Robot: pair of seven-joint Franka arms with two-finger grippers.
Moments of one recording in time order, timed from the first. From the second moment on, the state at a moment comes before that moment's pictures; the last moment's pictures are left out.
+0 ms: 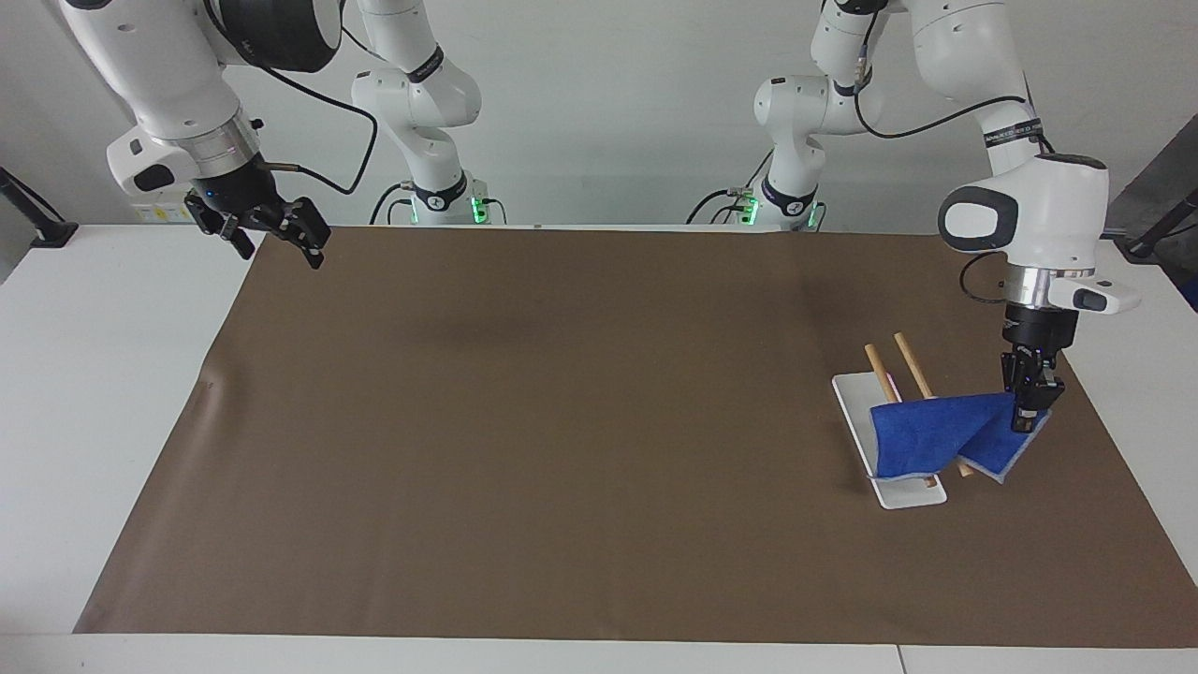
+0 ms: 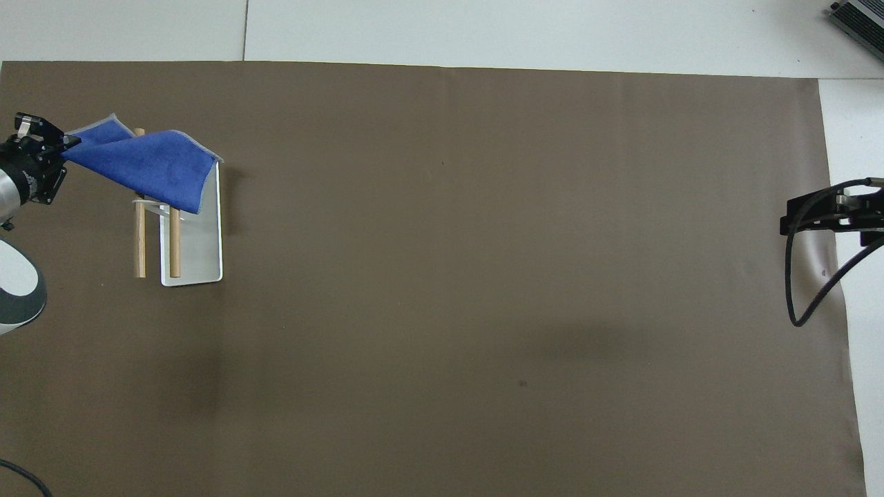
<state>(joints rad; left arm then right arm) -0.14 0.12 0.23 -2.08 -0.35 2.89 -0.85 -0.03 0.01 -0.04 -1.57 -0.02 1.55 0.09</state>
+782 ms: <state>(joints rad) -0.14 0.09 0.27 -2.22 -0.35 2.90 -0.85 -0.03 0.00 -0.07 -1.58 -0.02 1.55 0.05</state>
